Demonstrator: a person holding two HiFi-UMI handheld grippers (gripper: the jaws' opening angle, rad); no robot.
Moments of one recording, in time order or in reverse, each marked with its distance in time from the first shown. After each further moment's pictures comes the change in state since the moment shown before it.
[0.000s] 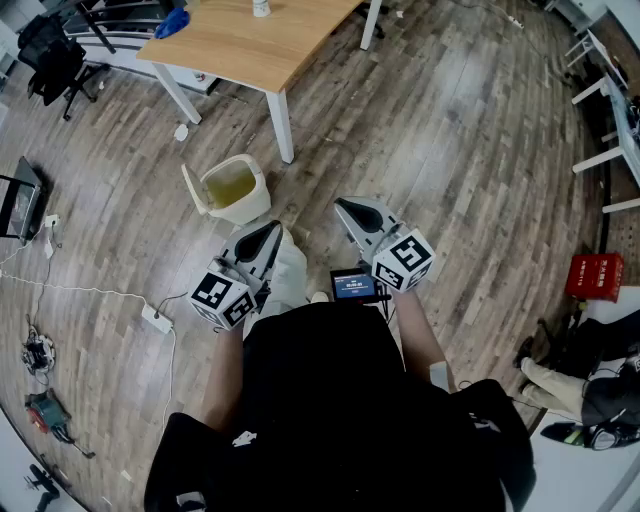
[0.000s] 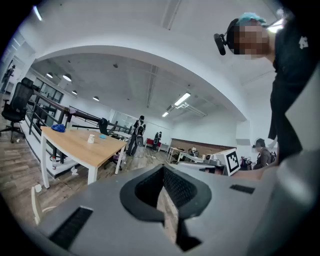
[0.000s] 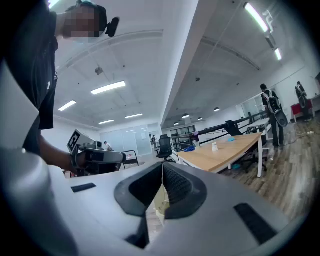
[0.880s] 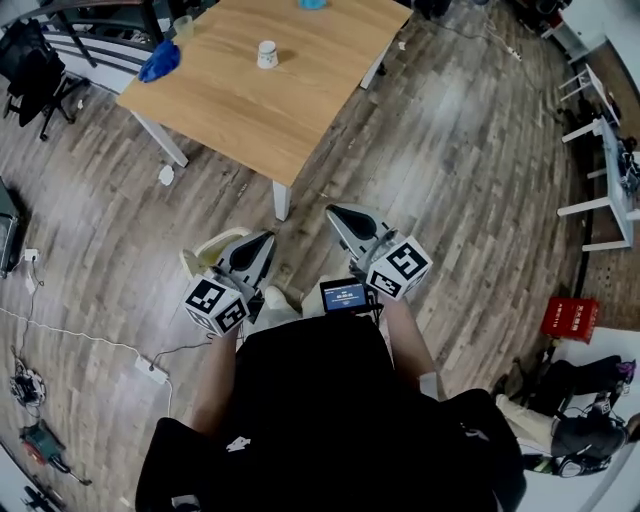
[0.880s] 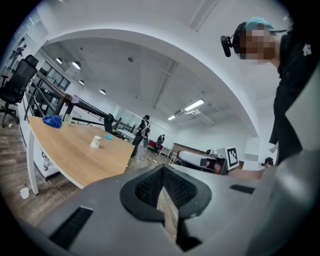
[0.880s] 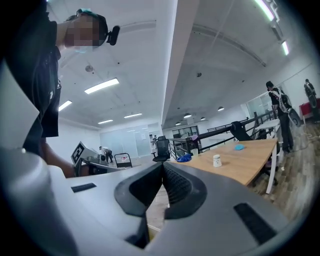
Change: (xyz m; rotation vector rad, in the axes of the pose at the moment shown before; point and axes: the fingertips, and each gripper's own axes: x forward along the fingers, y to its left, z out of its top) left arm 0.128 0.255 0.089 -0.127 -0.016 0.005; right arm 0.248 -0.163 0.085 0.002 -0.002 0.056
